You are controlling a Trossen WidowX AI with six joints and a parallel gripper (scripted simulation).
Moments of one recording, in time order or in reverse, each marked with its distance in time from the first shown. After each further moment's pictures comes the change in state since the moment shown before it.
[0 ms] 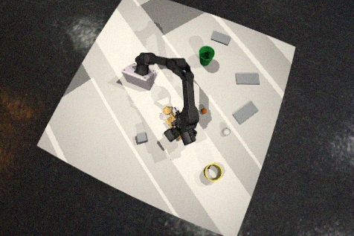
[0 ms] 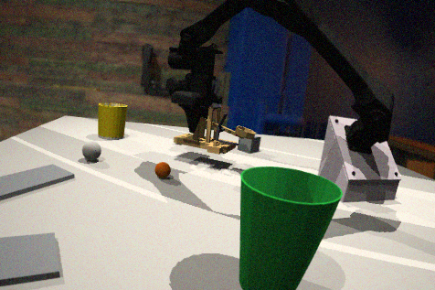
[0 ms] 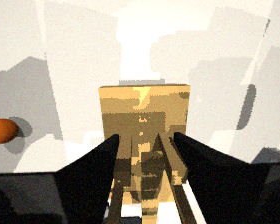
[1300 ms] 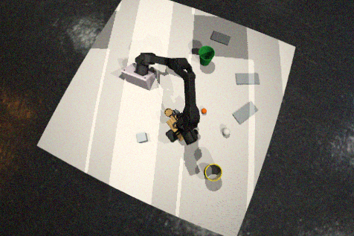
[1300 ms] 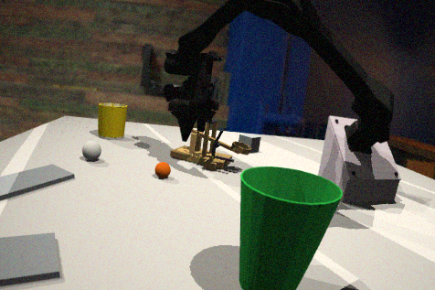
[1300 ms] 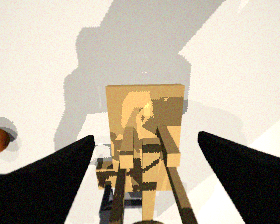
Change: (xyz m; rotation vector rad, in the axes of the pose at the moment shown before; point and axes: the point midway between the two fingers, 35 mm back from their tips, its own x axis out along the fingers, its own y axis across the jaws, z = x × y) arm 0.019 0.006 0.005 -0.019 -0.022 -0.004
